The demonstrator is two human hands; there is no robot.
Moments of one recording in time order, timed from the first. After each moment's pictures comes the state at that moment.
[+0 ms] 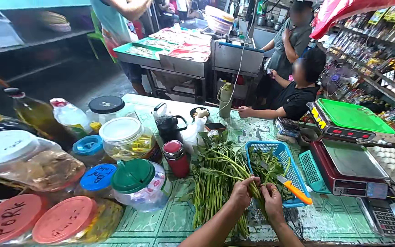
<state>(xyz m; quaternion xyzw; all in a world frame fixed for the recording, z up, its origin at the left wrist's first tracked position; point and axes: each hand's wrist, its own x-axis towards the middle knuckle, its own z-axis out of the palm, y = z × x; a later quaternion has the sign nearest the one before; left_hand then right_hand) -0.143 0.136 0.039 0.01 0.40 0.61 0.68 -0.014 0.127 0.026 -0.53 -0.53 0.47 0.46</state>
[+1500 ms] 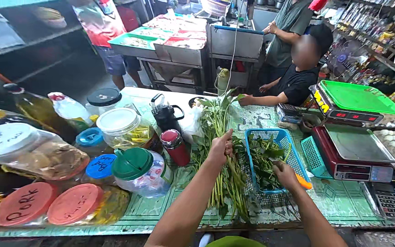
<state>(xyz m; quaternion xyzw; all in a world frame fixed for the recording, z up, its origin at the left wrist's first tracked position) -0.231 0.173 0.119 0.16 0.53 0.59 0.58 0.056 0.196 0.056 -0.59 -0.71 0.33 0.18</state>
